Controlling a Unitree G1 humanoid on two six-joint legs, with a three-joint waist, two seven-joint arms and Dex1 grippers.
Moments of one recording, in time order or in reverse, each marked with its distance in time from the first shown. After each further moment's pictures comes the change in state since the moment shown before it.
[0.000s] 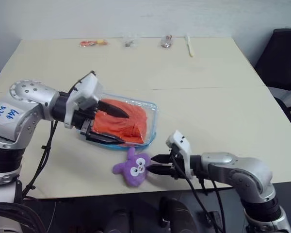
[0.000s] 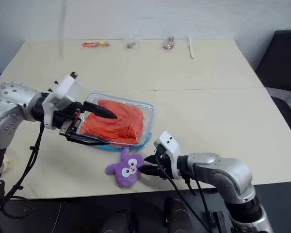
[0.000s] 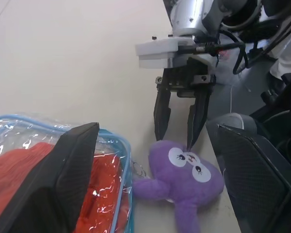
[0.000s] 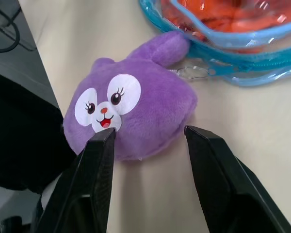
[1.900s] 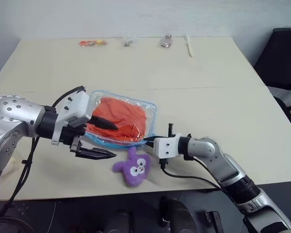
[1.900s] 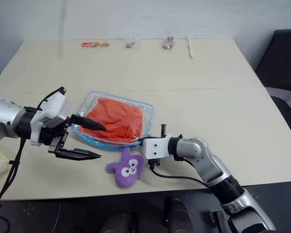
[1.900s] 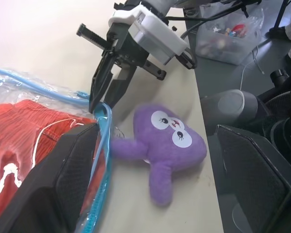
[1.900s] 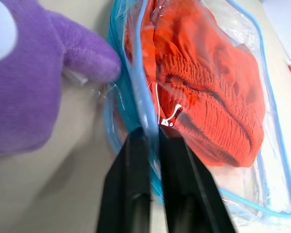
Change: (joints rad) left arm 0.208 0.149 0.154 -0.178 -0.075 0.060 0.096; right arm -0.097 0.032 0.324 0.499 -1.007 -1.336 0.238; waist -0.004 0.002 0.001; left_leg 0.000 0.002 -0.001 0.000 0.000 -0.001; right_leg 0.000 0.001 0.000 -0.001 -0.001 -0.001
